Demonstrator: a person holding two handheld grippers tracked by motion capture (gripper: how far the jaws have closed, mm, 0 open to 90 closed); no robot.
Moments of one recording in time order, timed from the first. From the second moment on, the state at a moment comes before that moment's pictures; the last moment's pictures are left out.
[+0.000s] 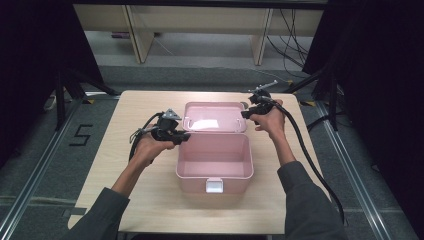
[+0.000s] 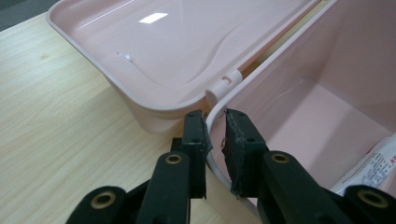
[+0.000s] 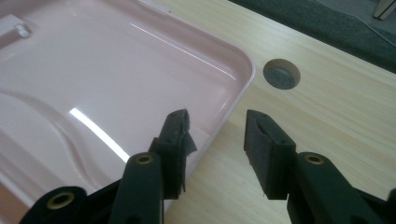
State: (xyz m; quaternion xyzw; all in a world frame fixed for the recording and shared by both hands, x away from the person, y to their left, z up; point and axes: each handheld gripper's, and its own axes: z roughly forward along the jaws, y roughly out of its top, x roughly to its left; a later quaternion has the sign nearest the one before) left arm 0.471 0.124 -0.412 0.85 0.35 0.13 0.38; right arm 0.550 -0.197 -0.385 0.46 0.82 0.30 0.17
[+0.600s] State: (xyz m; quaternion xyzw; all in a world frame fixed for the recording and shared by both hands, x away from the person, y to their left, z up) left arm 0.470 0.123 -0.411 0.85 0.35 0.13 0.38; right arm 0.559 -0.195 -0.388 0.48 0.80 0.31 0.18
